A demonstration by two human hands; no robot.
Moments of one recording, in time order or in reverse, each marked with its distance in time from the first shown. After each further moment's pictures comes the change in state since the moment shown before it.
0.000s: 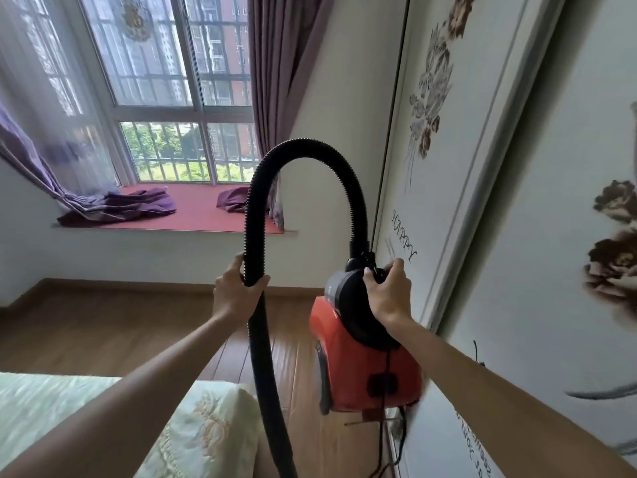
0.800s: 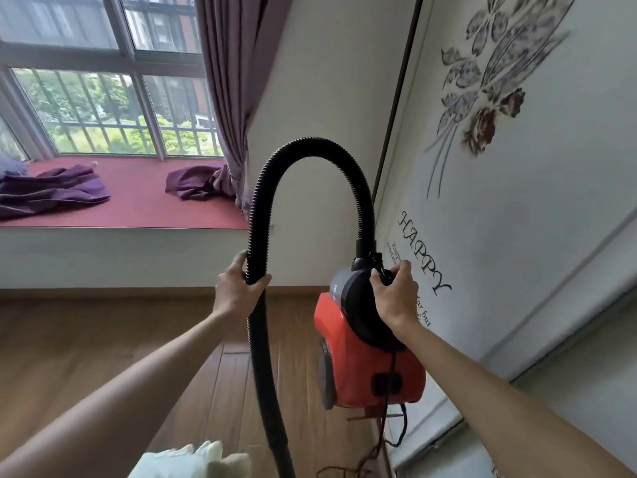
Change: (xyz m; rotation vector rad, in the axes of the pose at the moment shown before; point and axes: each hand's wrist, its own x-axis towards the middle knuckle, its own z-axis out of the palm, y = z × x) left_hand 0.293 -0.083 0.165 -0.075 -0.218 -0.036; right_hand 0.248 0.060 0.166 -0.152 0.041 0.133
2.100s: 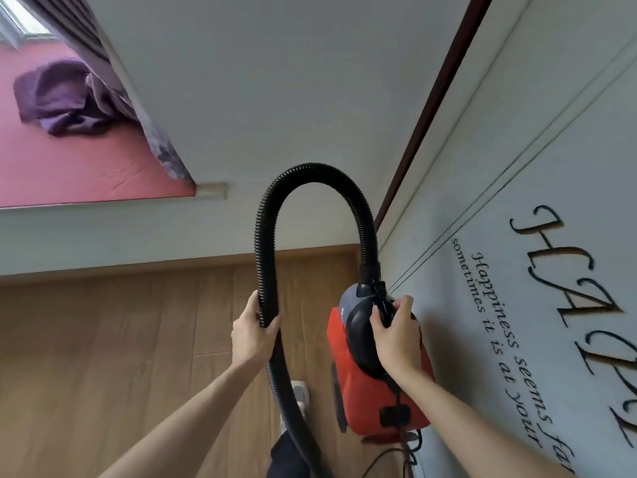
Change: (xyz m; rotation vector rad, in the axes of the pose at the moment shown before) left_hand 0.317 -0.213 0.327 0.073 -0.240 -0.369; right_hand 0.310 0.220 0.294 -0.200 -0.193 0.273
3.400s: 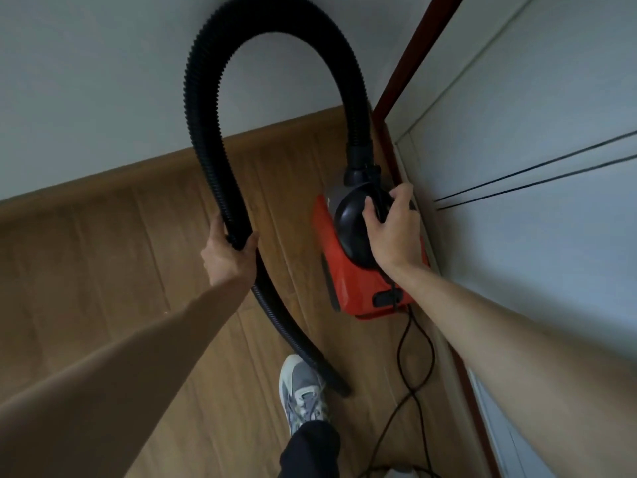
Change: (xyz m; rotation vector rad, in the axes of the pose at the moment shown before) left_hand 0.299 -0.227 0.263 0.051 -0.094 -0.171; right_hand 0.253 0.236 0.322 -0.034 0.083 0.001
